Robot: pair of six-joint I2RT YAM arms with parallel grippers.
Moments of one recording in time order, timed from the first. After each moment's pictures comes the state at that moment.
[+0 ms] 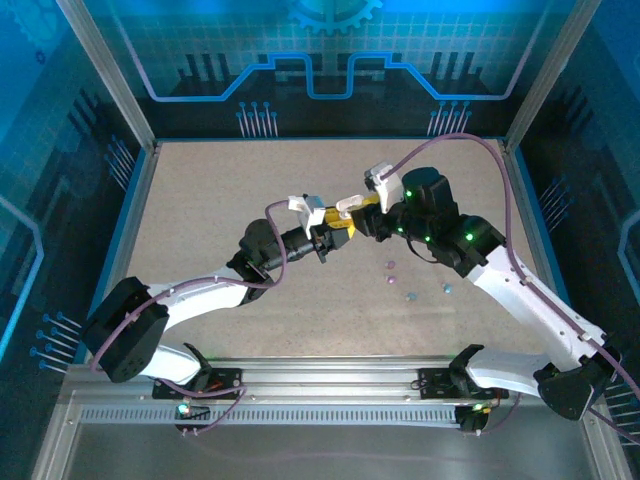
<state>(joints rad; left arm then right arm) -0.69 1.42 0.69 0.89 0.37 -0.25 0.63 1.17 1.26 -0.60 -0.12 0.06</state>
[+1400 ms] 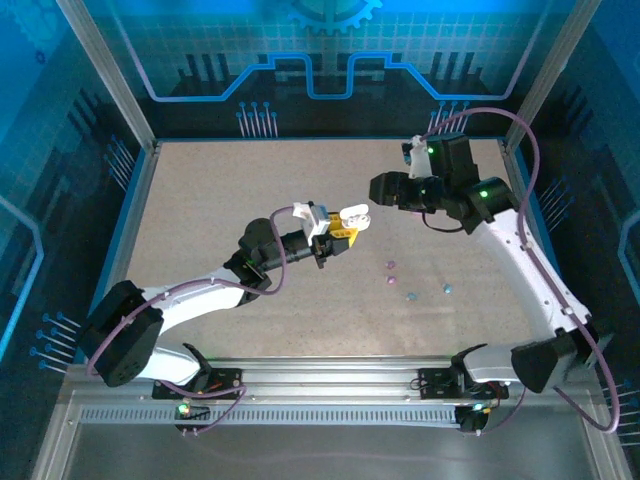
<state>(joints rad) -0.69 1.39 0.69 0.81 0.46 -0.08 0.36 1.36 1.50 -0.88 -0.37 0.48</state>
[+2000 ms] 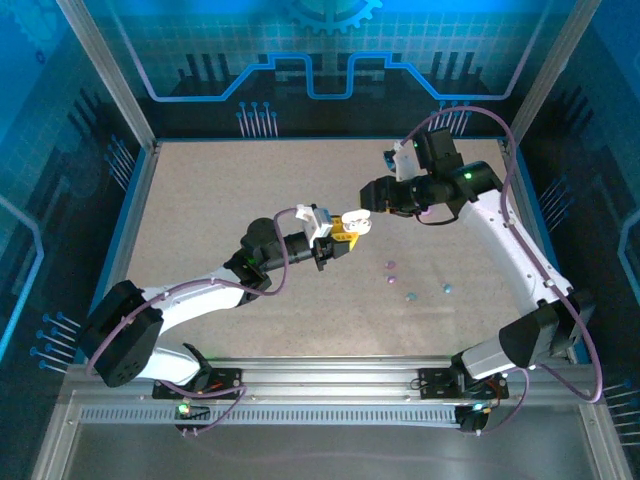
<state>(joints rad) -0.69 1.39 0.69 0.77 0.47 -0.06 0.36 1.47 1.59 -1.02 -0.55 0.38</state>
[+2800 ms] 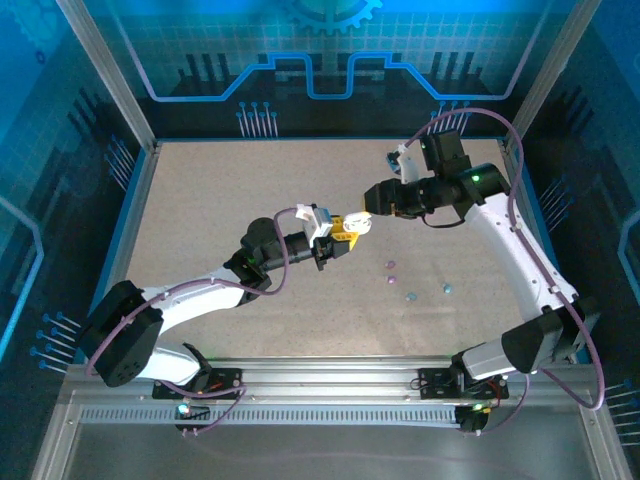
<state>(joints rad) -0.69 1.39 0.70 0.77 0.47 -0.07 0.33 1.44 1.56 -1.04 -0.61 0.34</state>
